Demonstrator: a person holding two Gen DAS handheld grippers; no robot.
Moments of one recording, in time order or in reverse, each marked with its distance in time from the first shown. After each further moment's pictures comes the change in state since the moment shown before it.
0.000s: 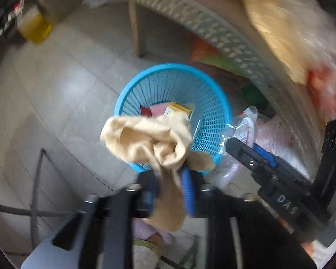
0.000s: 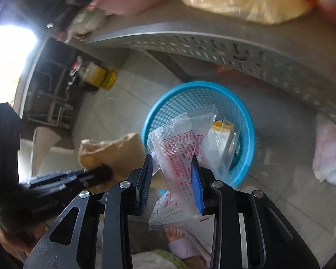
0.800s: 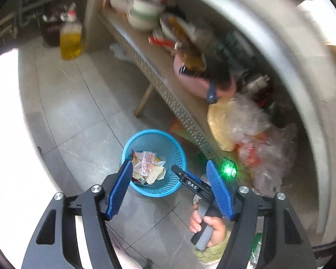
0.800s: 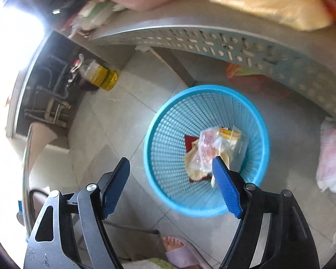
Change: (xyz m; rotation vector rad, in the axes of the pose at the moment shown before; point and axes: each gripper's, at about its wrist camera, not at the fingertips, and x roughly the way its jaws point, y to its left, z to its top) left arm -0.227 0.080 -0.126 -0.210 -0.485 -0.298; right arm -0.020 0.032 -0.030 -0.120 -0.069 -0.019
